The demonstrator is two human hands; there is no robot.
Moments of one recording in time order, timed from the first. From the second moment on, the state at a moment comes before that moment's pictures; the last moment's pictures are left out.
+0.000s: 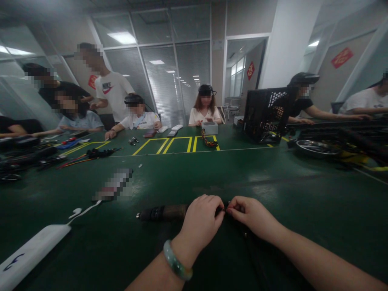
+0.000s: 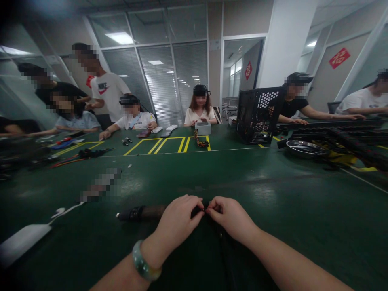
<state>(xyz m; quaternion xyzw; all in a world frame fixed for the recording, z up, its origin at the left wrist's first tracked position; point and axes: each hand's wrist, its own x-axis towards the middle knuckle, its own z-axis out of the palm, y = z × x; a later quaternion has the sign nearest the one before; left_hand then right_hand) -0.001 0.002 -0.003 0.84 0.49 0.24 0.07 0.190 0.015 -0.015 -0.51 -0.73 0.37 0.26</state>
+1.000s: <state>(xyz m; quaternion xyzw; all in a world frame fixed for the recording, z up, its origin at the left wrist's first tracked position) -0.003 0.001 -0.002 0.85 0.44 0.27 0.06 0.190 0.014 -0.013 -0.52 -0.74 0.35 0.24</state>
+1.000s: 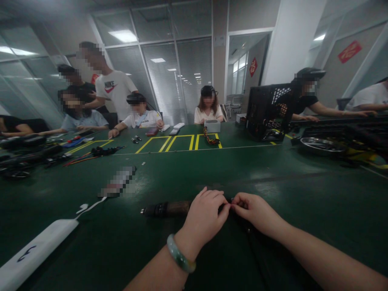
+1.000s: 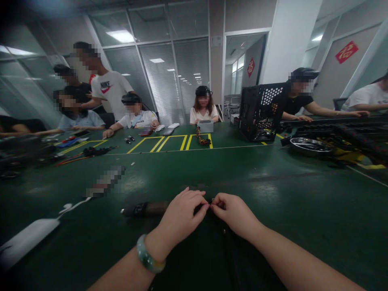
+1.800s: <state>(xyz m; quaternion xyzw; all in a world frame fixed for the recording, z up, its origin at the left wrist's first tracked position) -0.004 0.003 -0.001 0.85 0.44 0.26 0.10 0.191 0.014 -0.016 -0.52 -0.73 0.37 0.25</state>
